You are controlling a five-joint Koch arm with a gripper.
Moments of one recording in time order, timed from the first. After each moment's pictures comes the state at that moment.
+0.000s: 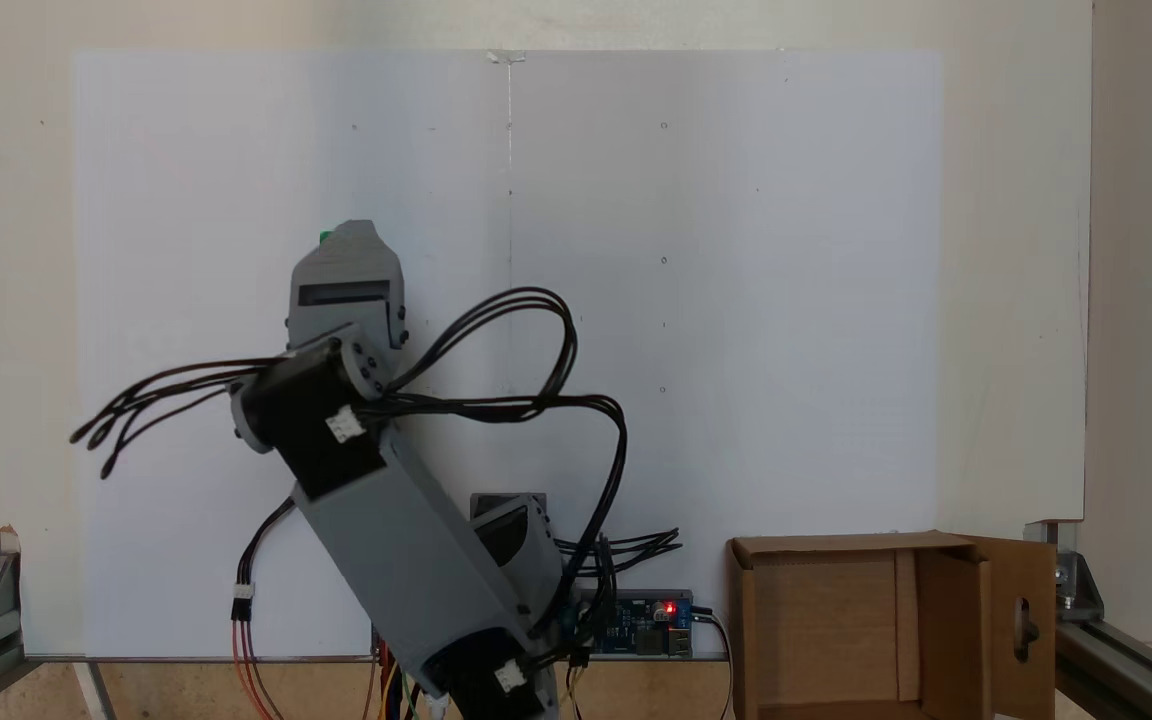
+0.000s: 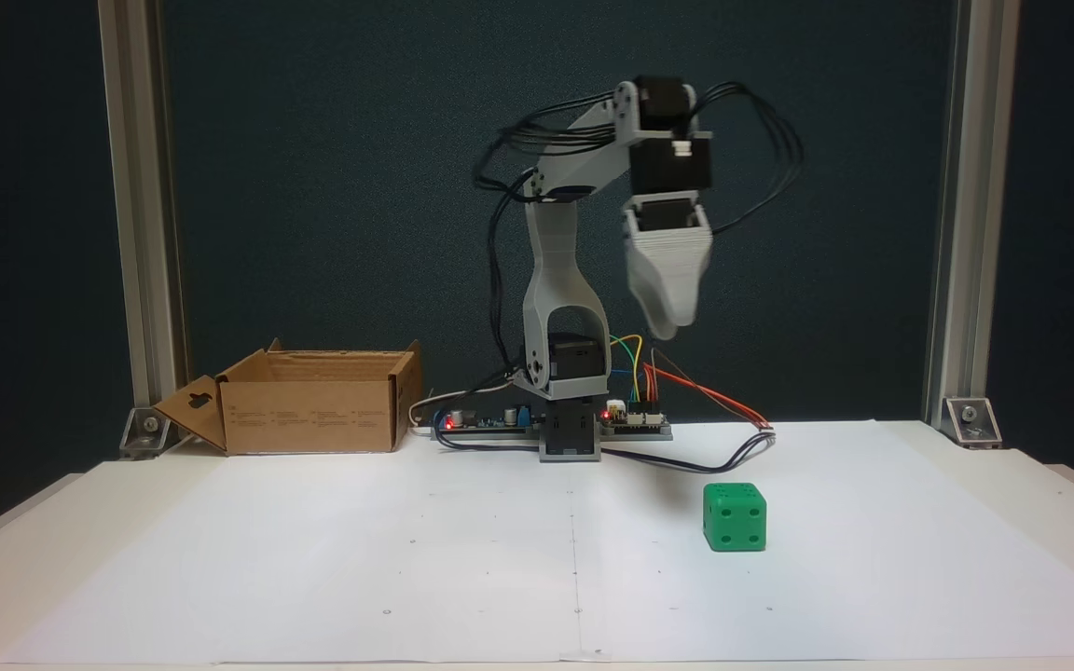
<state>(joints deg) -27.2 96.7 76.6 72.7 22.4</state>
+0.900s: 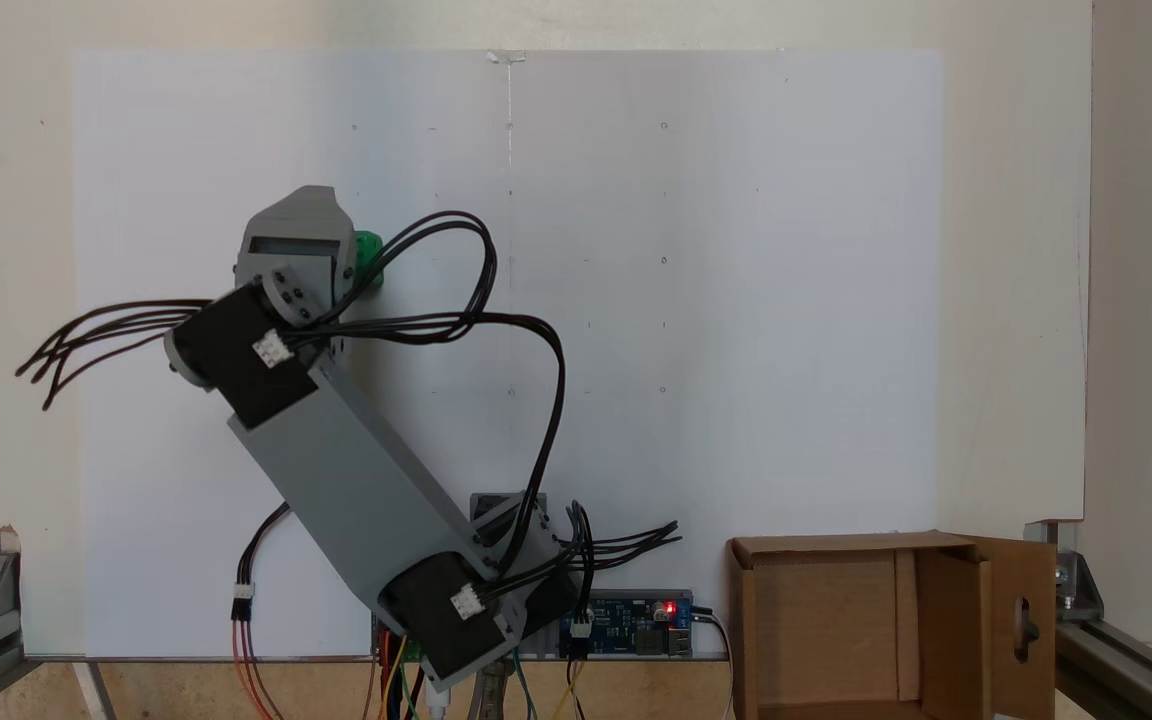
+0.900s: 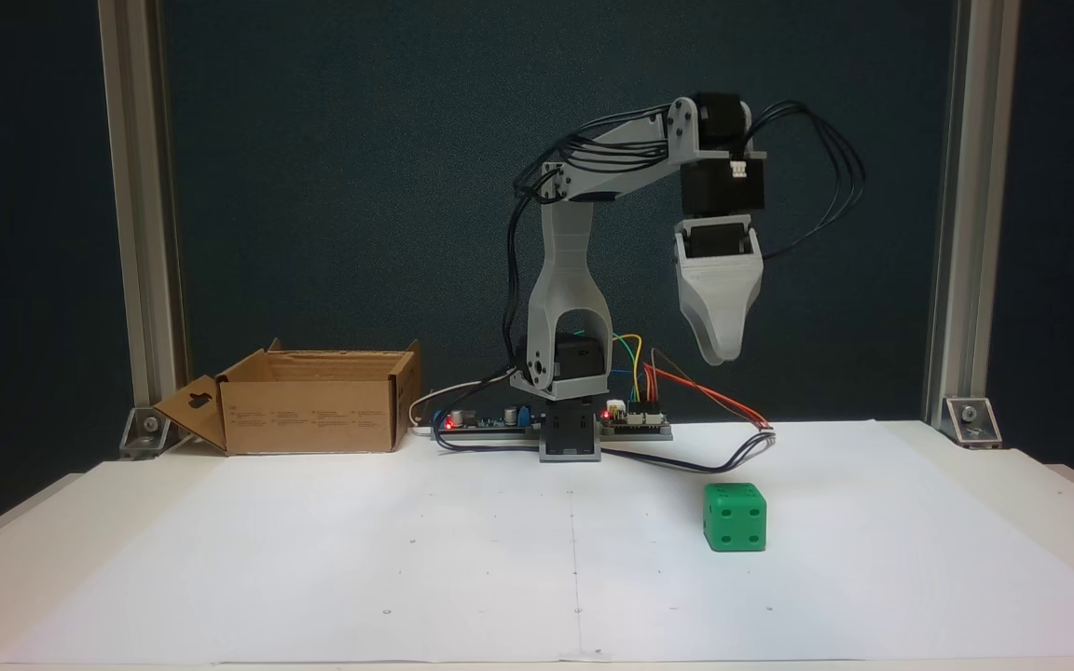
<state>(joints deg) -32.1 84.5 70.3 69.2 33.3</state>
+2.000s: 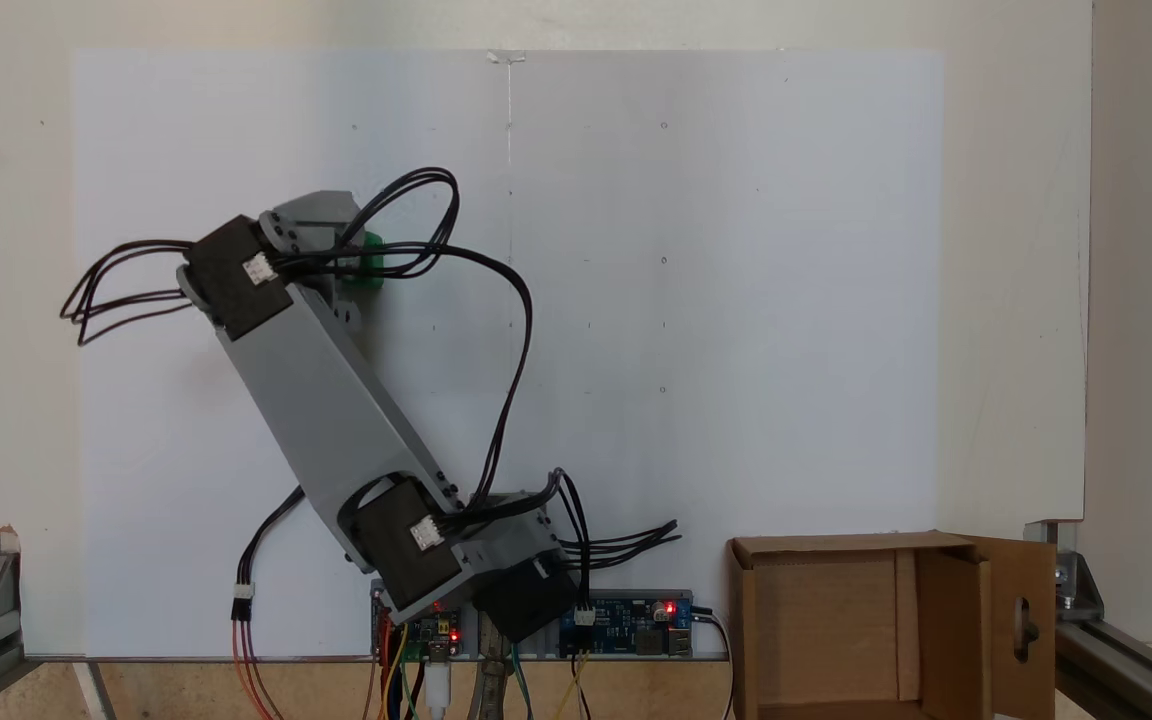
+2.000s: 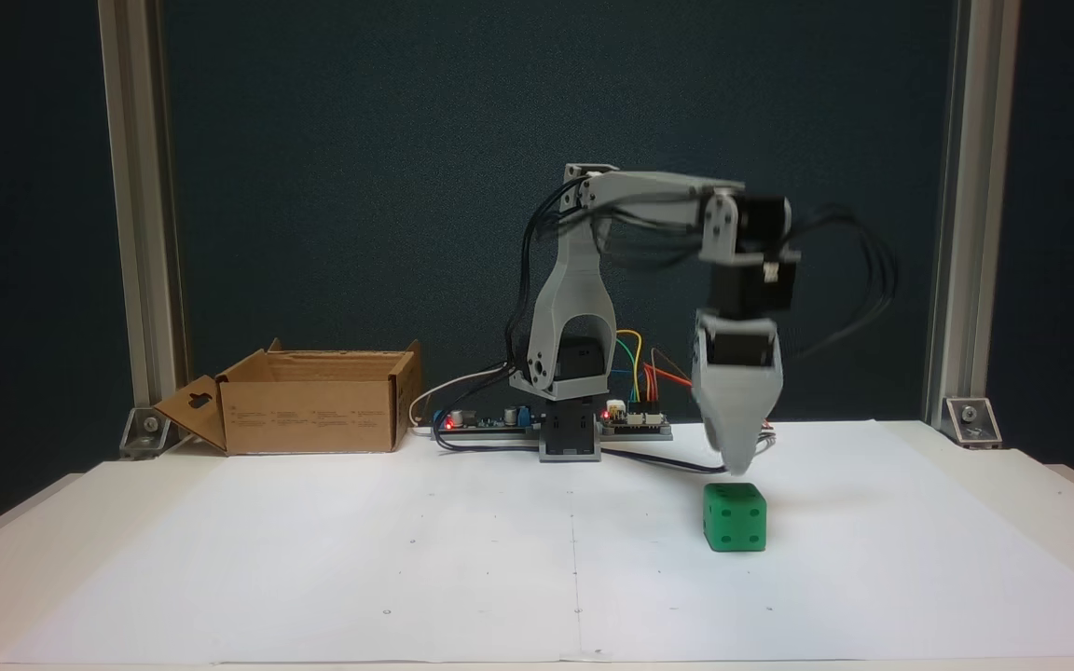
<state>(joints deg) -33.1 73.3 80.5 59.0 33.3</state>
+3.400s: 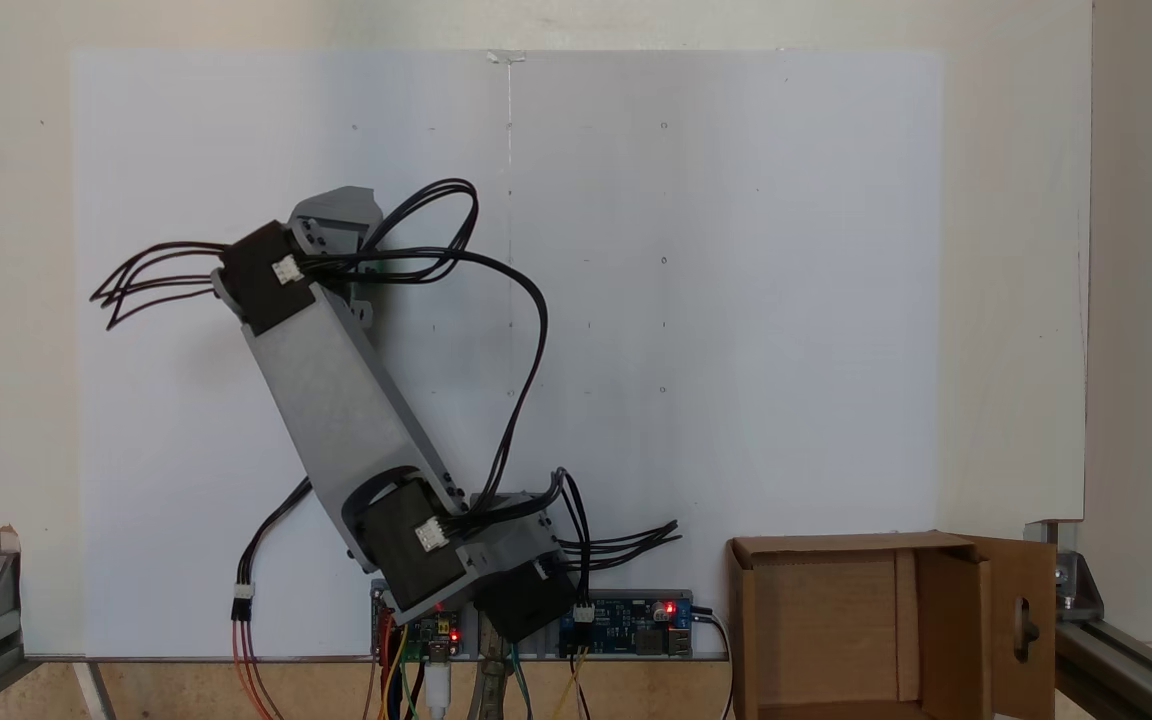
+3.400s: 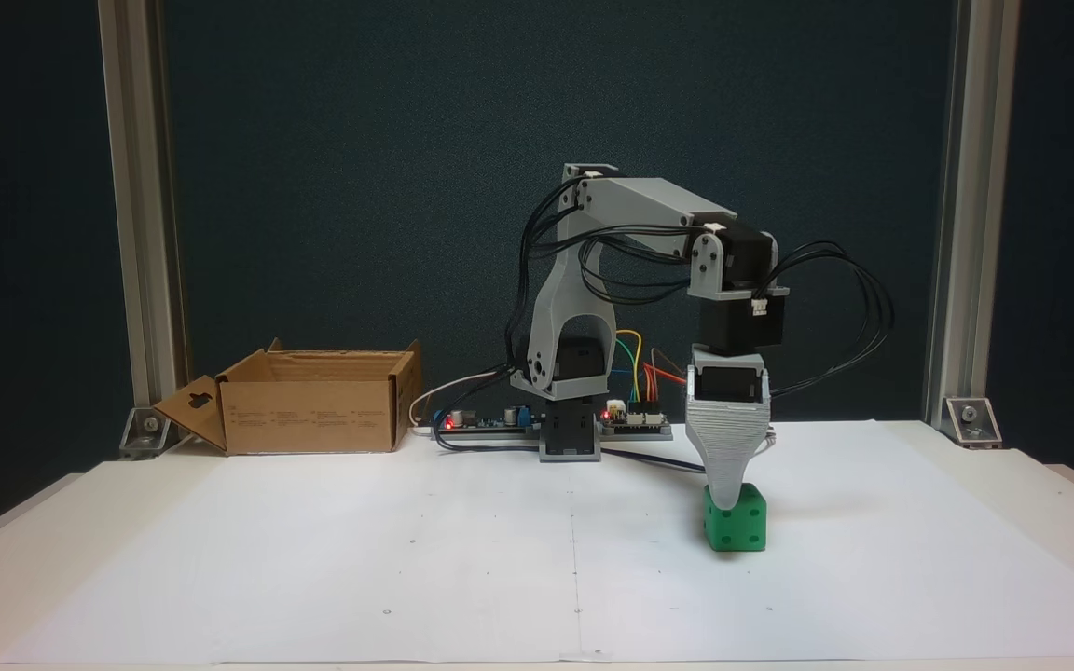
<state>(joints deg) -31.4 73.6 89.0 47.5 37.6</state>
